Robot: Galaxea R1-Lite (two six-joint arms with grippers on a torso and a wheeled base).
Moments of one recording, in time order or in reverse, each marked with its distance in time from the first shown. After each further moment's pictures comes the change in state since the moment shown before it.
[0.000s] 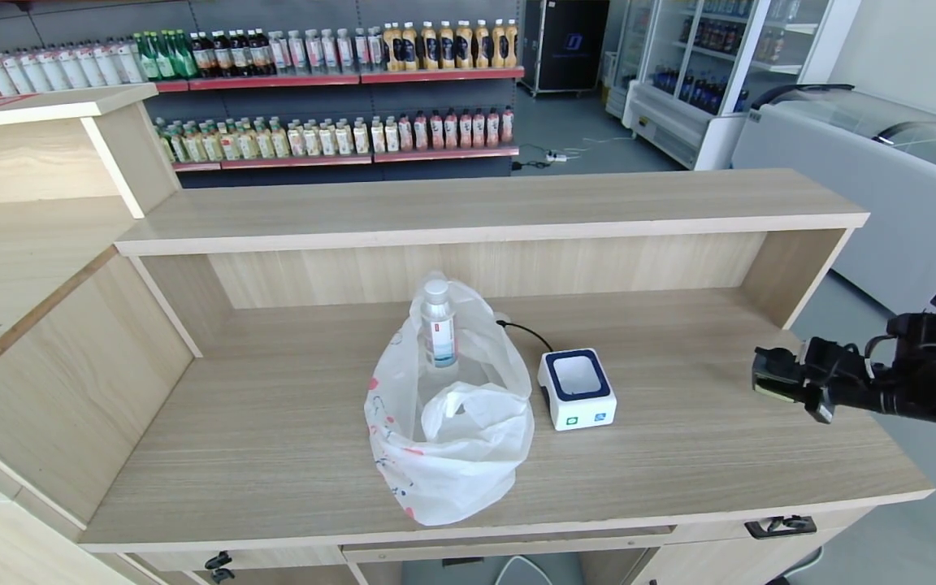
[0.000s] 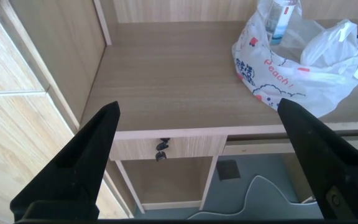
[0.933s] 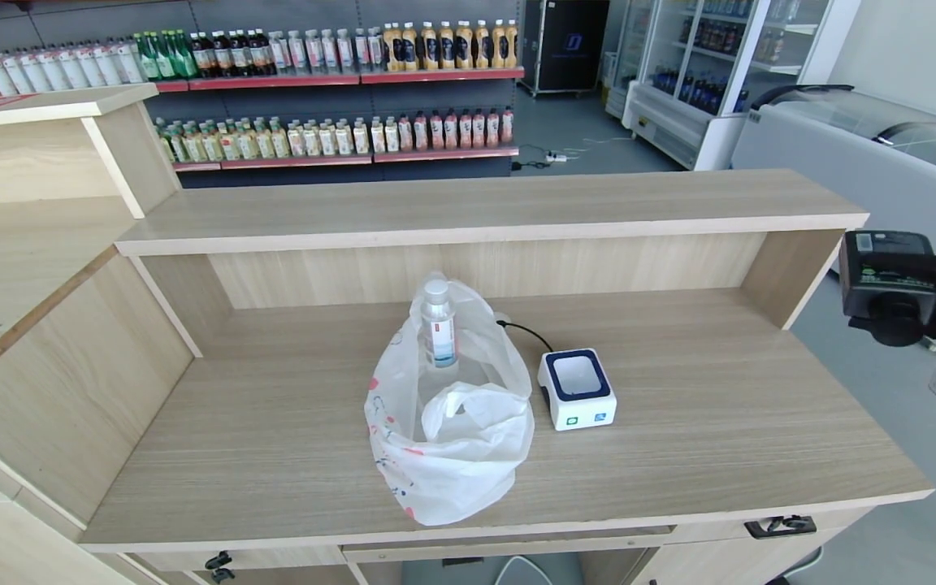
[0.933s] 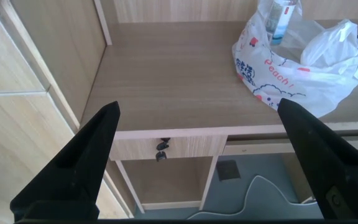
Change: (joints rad) left arm 0.000 0.000 0.000 0.000 0.000 0.000; right arm 0.056 -0.869 0.516 -0.215 0.135 -0.683
